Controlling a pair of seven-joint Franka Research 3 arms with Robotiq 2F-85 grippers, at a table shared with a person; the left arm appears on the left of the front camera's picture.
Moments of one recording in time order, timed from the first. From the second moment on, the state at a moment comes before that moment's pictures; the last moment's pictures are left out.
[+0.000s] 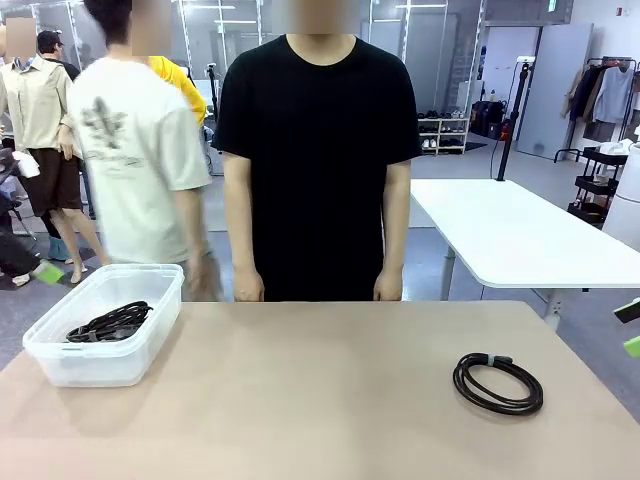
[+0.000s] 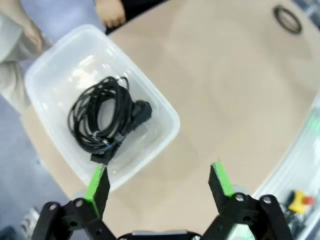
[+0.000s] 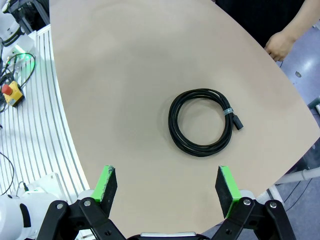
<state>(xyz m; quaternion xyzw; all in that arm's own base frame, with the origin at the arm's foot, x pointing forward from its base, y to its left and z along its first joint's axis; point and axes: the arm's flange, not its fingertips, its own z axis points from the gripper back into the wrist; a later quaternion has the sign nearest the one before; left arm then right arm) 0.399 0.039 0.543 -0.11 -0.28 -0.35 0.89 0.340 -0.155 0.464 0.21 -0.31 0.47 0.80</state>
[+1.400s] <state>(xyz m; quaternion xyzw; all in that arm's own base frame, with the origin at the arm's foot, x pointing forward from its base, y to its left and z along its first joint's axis) 0.362 0.041 0.521 -0.11 -0.29 -0.41 0.86 0.462 -0.049 0.444 0.09 -0.17 0.54 0.82</state>
